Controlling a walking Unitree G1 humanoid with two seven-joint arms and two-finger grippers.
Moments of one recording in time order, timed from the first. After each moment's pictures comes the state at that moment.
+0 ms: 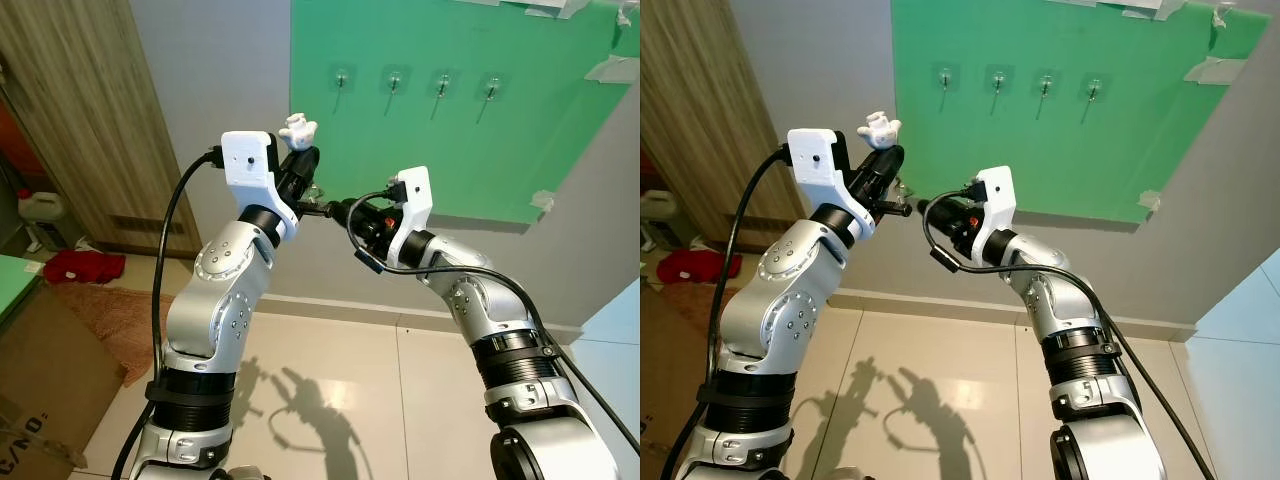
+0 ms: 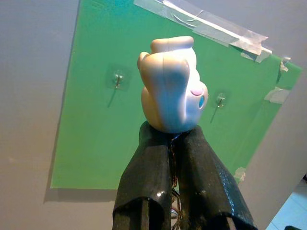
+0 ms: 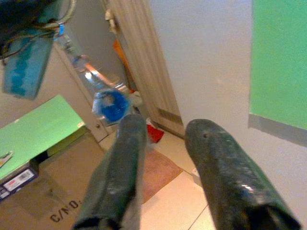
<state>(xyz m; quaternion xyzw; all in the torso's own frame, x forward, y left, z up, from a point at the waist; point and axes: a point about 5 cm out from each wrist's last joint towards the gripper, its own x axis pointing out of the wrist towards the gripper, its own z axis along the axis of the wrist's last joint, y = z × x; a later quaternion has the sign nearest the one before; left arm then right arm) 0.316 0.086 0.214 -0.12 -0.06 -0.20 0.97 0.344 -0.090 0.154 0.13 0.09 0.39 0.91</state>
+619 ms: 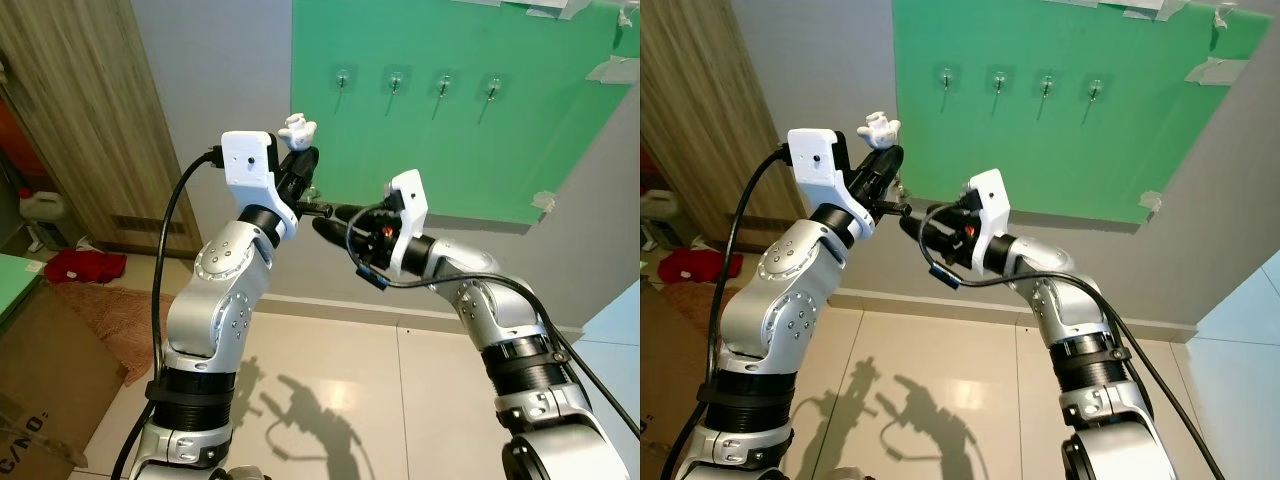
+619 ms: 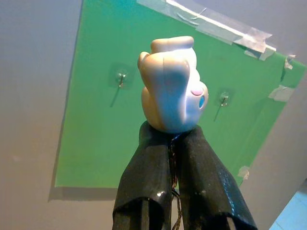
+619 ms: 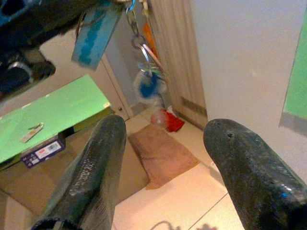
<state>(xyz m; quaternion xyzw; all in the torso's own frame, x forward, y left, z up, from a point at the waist) 0.317 0.086 0.213 -0.12 -0.06 -0.19 0.97 0.330 -0.090 0.155 0.11 0.10 0.45 0.88</state>
